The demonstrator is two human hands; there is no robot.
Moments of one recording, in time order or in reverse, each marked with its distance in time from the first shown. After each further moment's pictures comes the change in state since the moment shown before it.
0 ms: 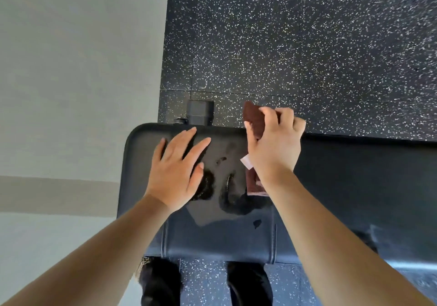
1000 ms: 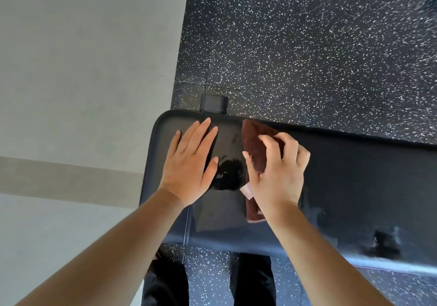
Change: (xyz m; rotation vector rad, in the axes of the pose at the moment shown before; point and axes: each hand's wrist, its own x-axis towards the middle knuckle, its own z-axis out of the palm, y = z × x) left_hand -0.024 -0.024 0.006 -0.060 0.037 -0.081; right_hand -0.081 -0.025 0.011 0.045 0.039 -0.161
